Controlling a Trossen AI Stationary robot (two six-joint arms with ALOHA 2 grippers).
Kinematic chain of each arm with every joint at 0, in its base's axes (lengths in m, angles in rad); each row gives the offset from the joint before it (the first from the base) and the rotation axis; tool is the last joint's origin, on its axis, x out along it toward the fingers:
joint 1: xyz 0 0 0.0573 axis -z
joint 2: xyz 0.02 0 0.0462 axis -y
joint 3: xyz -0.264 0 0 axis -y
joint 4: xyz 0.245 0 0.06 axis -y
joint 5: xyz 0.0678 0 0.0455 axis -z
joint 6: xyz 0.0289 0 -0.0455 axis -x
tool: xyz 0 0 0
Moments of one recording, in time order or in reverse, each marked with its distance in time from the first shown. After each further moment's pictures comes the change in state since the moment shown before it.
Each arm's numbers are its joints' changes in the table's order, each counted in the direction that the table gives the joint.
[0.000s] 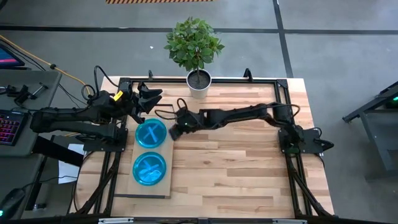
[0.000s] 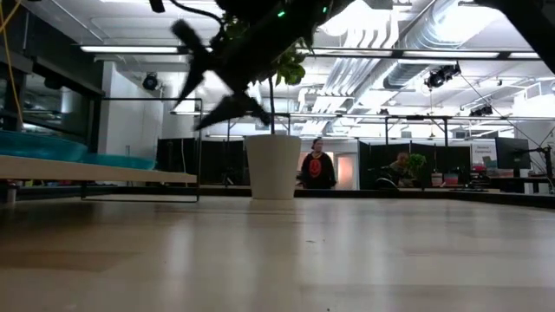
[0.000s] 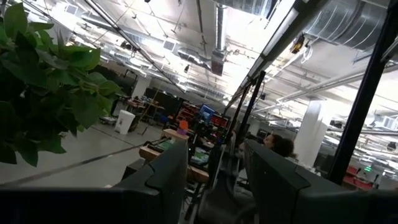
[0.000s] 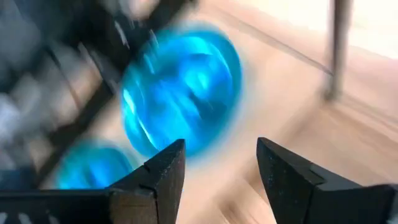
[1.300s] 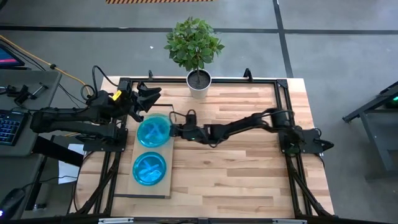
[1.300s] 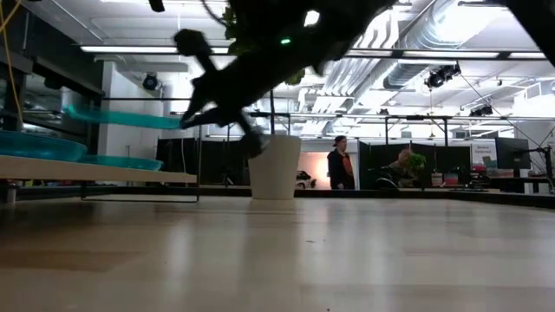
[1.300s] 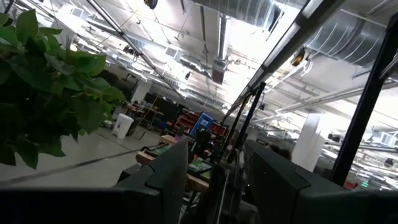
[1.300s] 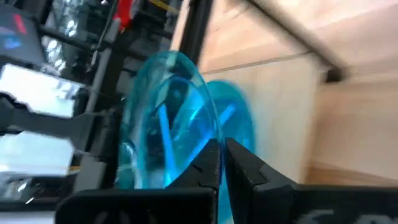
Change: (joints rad) left arm 0.000 0.000 0.000 0.029 -0.023 0.043; right arm -0.085 0.000 -0.274 0.507 0.358 -0.468
